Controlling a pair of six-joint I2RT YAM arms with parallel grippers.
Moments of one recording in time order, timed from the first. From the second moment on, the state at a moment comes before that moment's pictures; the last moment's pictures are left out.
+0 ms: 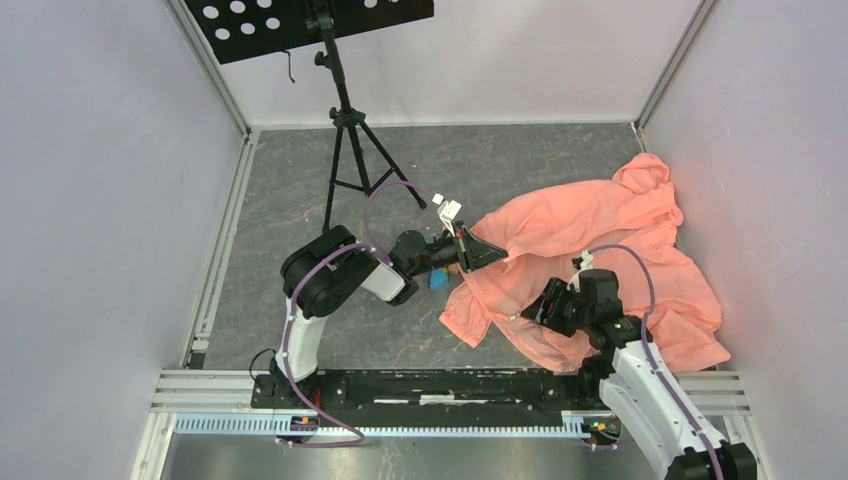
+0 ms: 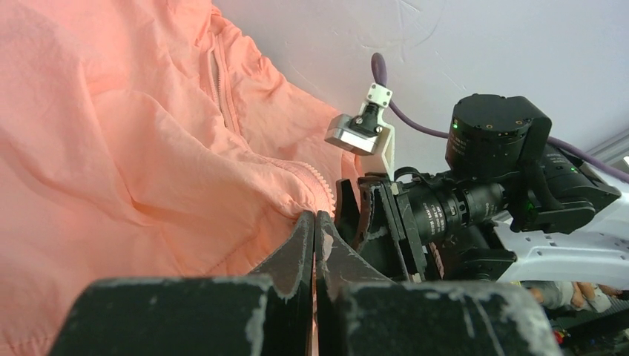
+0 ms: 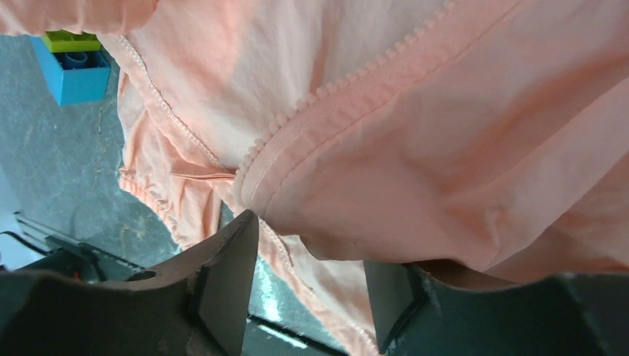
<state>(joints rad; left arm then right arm) -0.82 2.05 0.81 1.44 0.48 -0.84 0.18 0.63 0.22 -0.46 -0.32 0.61</state>
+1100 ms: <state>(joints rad) -0.82 2.05 0.81 1.44 0.50 -0.84 0.46 0.96 0.47 -0.71 -0.11 0.91</state>
